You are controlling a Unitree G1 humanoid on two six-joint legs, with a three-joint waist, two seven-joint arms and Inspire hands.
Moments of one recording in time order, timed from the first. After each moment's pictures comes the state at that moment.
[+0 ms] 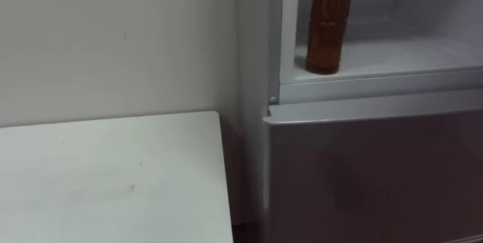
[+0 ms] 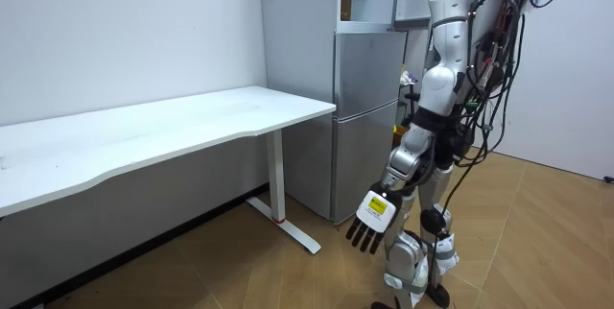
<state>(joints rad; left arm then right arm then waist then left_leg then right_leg) 0.29 0.19 0.10 1.10 -0.15 -0.03 0.02 0.28 -0.22 -0.11 0.72 1.37 -0.12 0.25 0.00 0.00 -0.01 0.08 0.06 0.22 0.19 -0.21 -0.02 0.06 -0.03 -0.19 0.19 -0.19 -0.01</state>
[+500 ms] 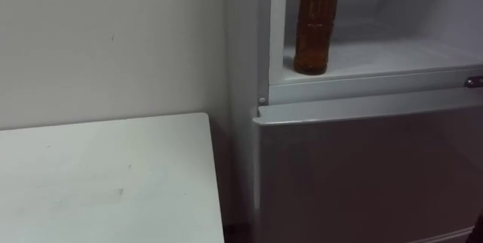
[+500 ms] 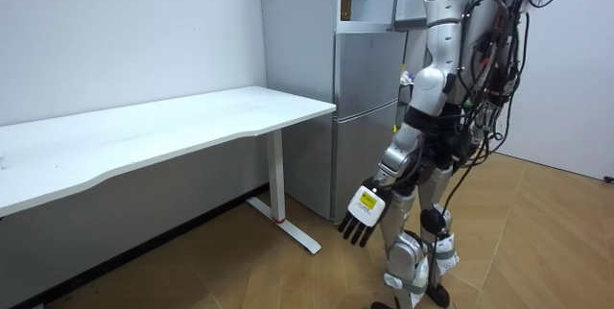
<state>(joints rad) 0.28 0.20 0.08 1.12 -0.16 -0.03 0.04 0.29 -0.22 -0.09 1.18 0.98 -0.04 0.23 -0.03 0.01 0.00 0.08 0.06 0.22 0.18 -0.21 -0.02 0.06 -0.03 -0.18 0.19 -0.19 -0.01</state>
